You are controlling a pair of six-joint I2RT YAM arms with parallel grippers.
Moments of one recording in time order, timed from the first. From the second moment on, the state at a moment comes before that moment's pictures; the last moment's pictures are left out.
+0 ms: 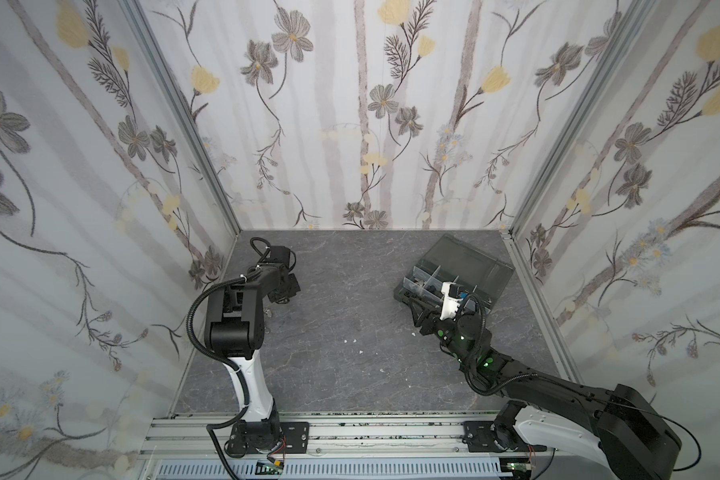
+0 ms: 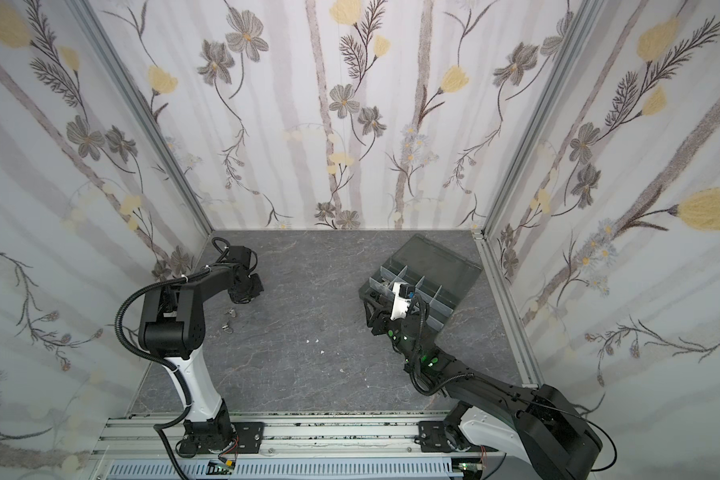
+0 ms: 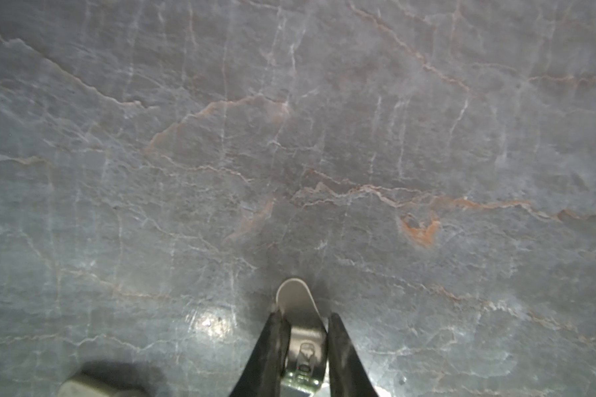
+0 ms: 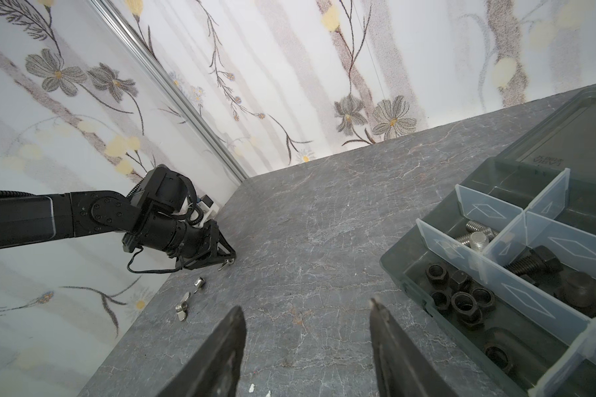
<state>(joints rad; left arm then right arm) -0.02 1.96 1.28 -0.51 -0.09 -0.44 0.76 1.09 0.37 0.62 0.19 0.57</state>
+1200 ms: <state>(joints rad) -0.91 2.52 2.40 -0.59 0.09 -0.61 0.05 0.65 0.29 0.26 -0.32 0.91</state>
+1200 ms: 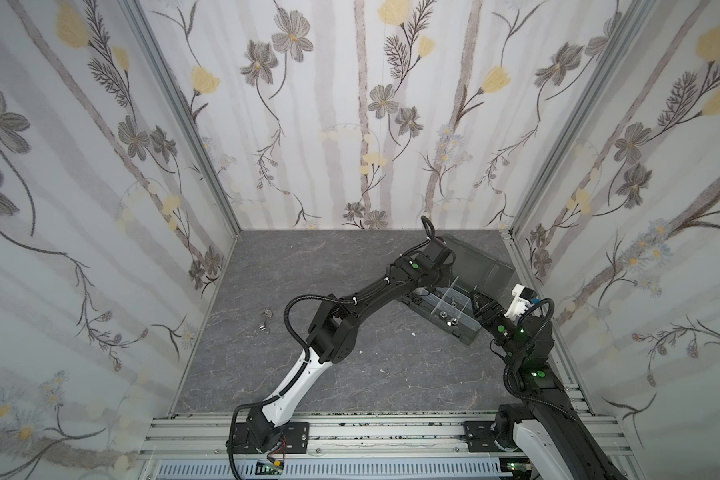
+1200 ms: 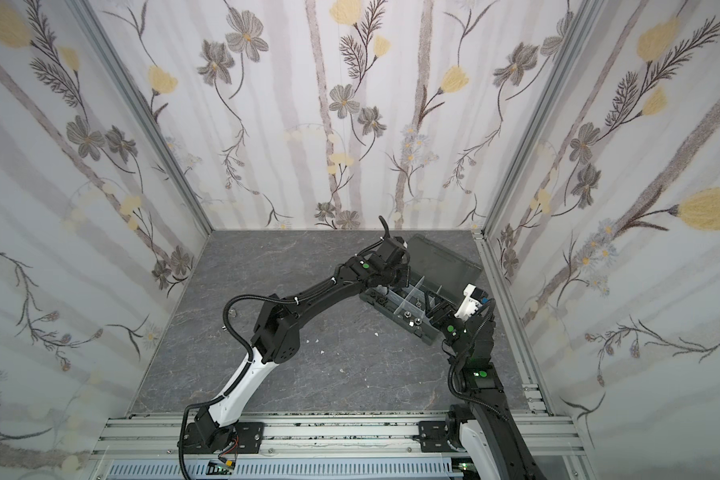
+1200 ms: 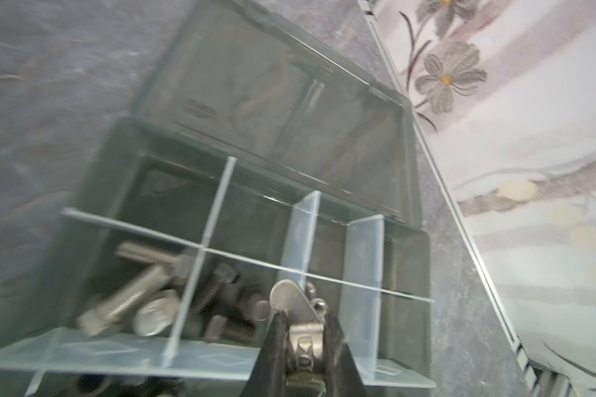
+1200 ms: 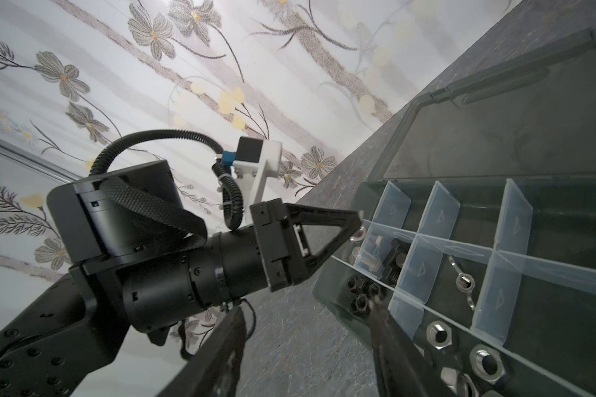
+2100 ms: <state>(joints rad) -0.81 2.28 2.00 -0.47 0.08 -0.66 0.15 0.74 0.36 0.29 -0.35 0.94</state>
